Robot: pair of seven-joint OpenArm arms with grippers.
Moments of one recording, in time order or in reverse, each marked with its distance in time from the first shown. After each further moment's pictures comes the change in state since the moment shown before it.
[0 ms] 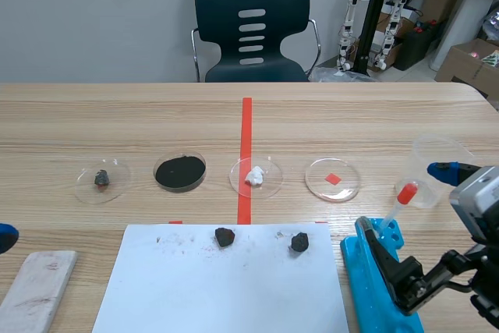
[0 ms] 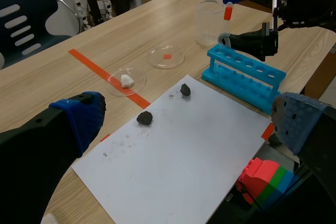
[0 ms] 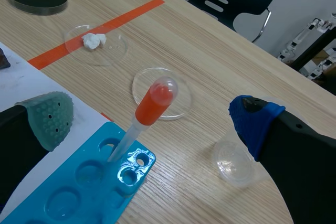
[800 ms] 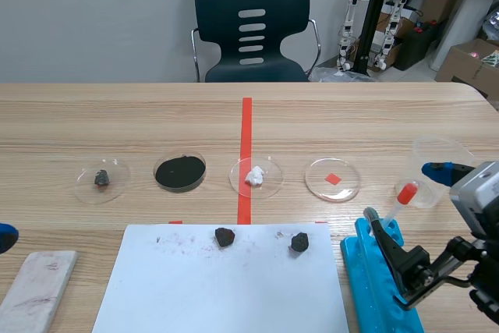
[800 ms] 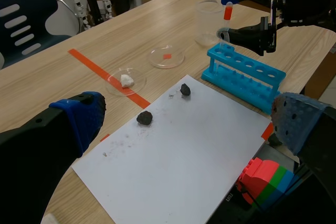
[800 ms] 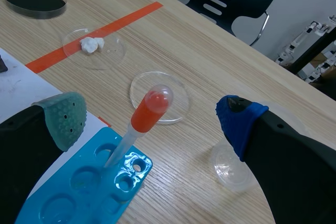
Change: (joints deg) left arm 0.0 0.0 0.0 0.0 0.0 0.0 0.0; right arm 0.6 0.0 0.0 0.0 0.0 0.0 0.2
